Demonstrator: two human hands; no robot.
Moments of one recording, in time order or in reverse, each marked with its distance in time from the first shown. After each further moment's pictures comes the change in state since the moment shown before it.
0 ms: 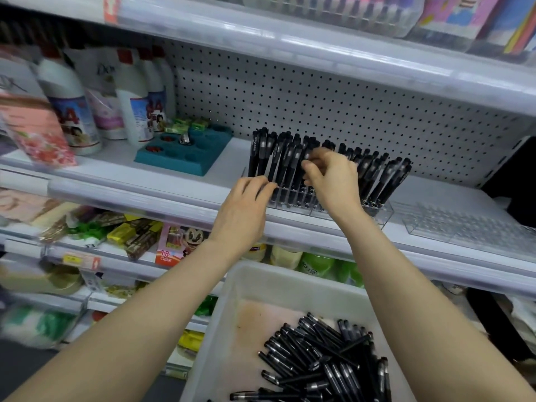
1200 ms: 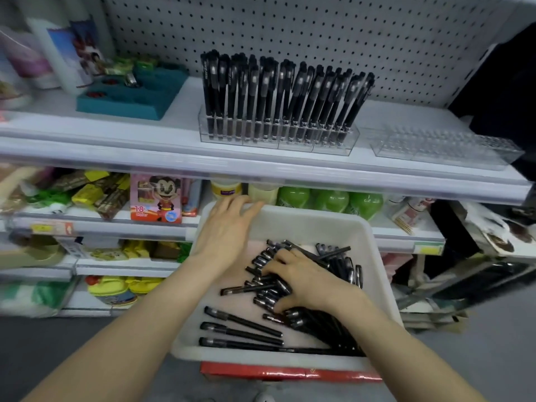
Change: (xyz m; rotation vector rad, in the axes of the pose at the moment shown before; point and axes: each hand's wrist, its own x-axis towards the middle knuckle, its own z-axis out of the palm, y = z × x) left_hand -0.113 0.041 0.039 -0.089 -0.286 0.088; right_hand -0.233 0.073 0.005 -0.394 -1.017 -0.105
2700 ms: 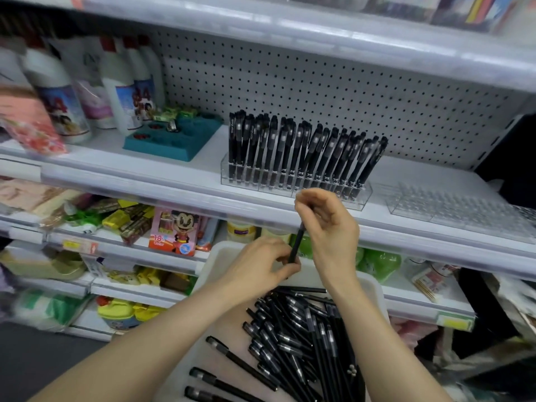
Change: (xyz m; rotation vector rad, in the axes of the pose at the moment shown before) left_hand 0.033 0.043 -0.040 -0.459 -0.087 -0.028; right_hand 0.025 -0.008 -0.116 0.943 1.130 -0.134
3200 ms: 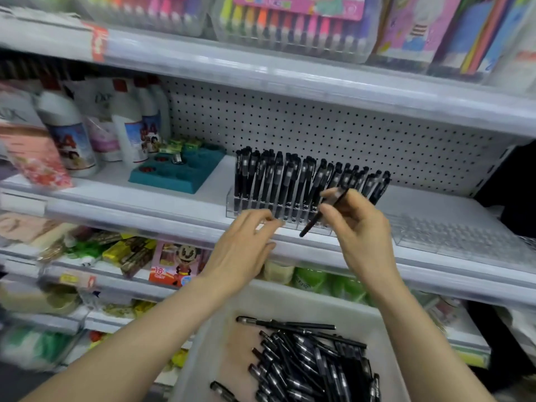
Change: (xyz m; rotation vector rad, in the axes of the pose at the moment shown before) left_hand 0.034 -0.028 -0.060 0.399 0.372 0.163; right_hand 0.055 -0.032 -0.021 -0.263 -0.088 -0.087
